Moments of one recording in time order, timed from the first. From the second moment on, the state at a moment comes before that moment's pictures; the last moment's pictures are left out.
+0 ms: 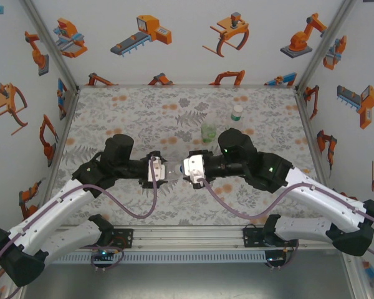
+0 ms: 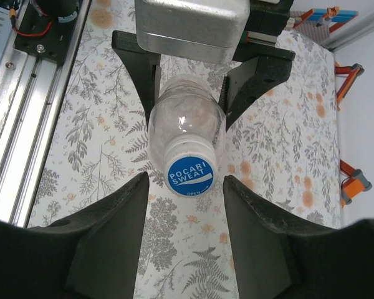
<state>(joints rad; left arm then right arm) -0.73 0.92 0.84 -0.52 0.62 0.84 1.05 1.09 1.19 -0.54 -0.43 -0.74</state>
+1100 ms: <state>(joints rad) -0.72 0.92 0.85 -0.51 0.45 0.85 1.06 1.05 1.02 -0.20 -0.16 -0.14</state>
